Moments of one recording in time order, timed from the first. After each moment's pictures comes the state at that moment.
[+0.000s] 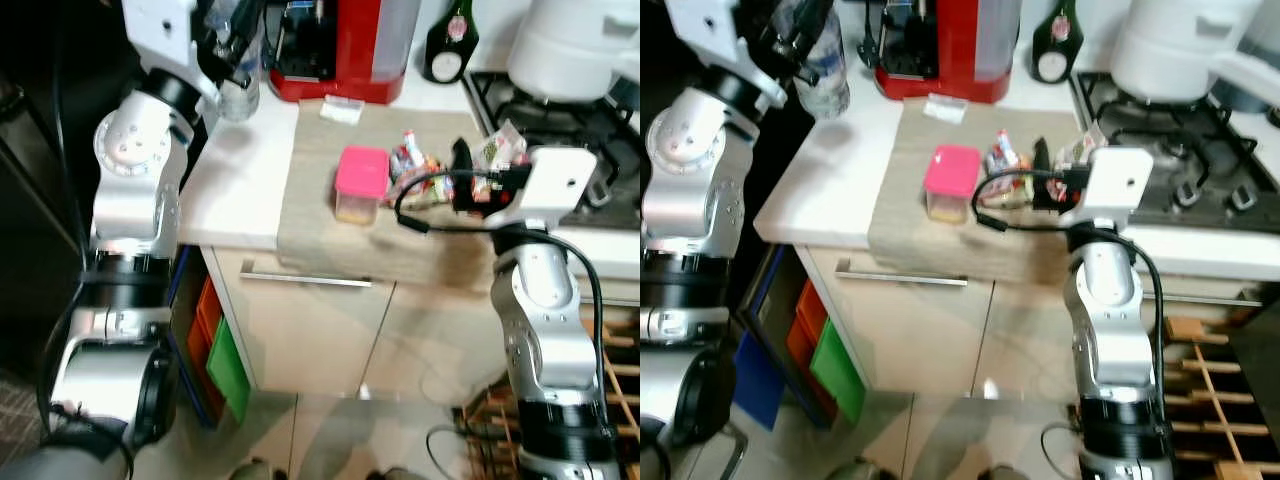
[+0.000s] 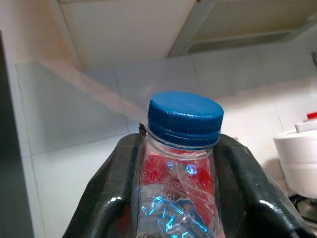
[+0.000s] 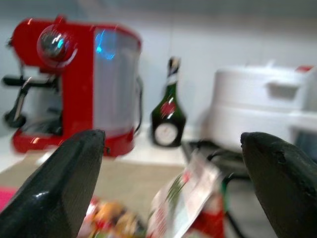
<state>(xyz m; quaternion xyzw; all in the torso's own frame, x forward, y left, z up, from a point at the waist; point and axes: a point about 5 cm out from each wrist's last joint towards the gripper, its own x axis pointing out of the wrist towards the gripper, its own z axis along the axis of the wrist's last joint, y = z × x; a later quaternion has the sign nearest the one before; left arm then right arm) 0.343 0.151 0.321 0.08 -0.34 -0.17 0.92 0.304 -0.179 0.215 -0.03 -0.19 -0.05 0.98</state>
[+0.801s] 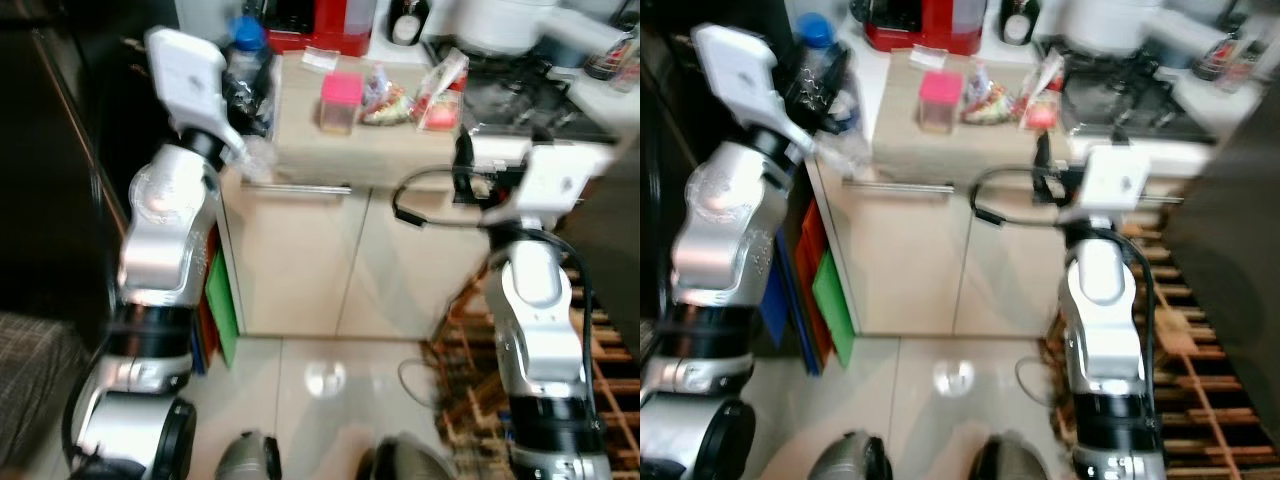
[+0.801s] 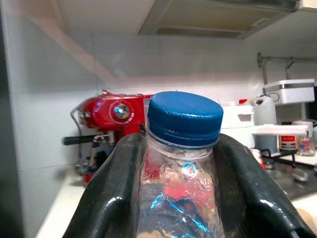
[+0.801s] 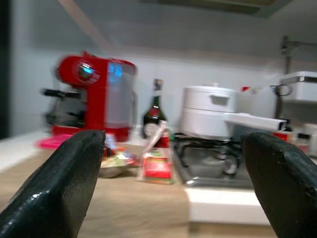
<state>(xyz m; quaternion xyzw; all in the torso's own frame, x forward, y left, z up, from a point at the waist) 0.342 0.132 0.283 0.05 -0.26 -0.16 0.95 0.308 -0.163 0.214 -0.02 -0.22 -0.03 0.98</state>
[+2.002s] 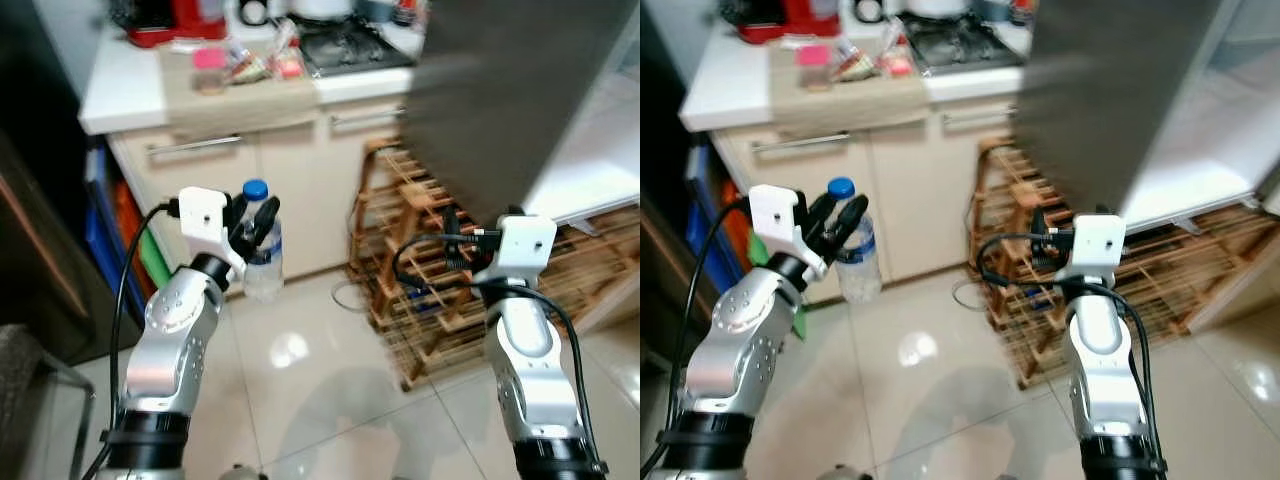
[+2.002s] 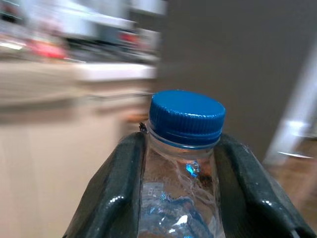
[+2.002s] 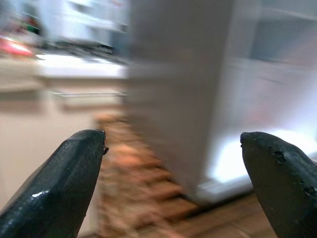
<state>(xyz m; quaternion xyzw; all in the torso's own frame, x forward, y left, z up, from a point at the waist) 0.300 0.130 0.152 -0.07 -0.05 -0.20 0.98 0.287 -0.186 0.130 -0.04 -0.07 -0.03 1.00</state>
